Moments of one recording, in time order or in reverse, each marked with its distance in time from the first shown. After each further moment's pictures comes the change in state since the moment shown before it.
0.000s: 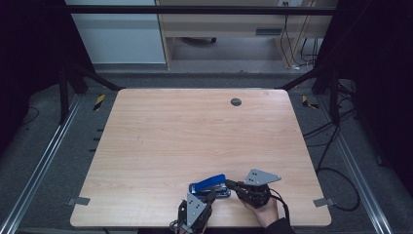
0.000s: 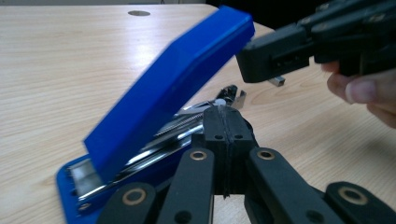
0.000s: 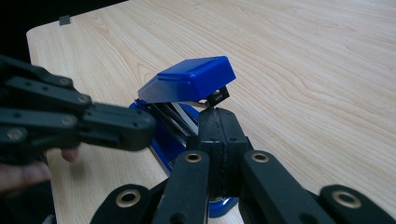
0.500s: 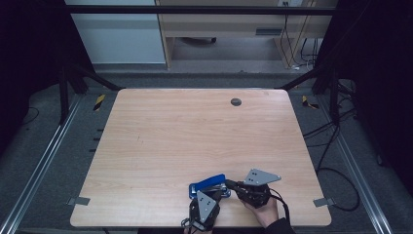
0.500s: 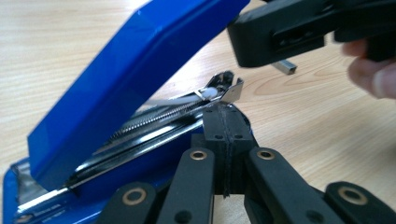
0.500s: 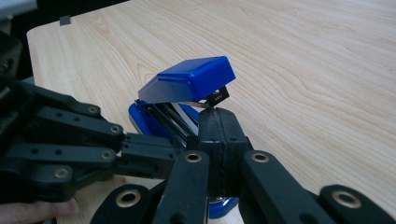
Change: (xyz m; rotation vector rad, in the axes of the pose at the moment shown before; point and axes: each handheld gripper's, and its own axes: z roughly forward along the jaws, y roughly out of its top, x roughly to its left) left arm -0.016 -0.002 0.021 0.057 0.066 -0.028; right arm 0.000 0.000 0.000 -0.002 0.001 -0.003
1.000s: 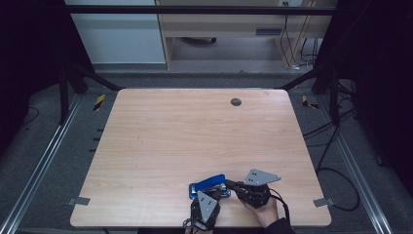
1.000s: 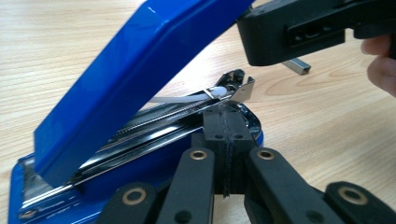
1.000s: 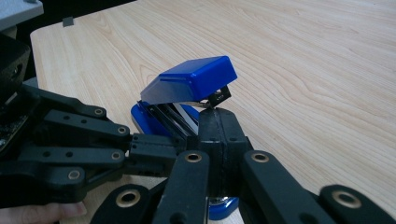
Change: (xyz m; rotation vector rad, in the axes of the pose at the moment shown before) left arm -0.002 -0.001 0.002 0.001 0.025 0.006; right arm 0.000 0.000 0.000 -0.005 0.009 0.001
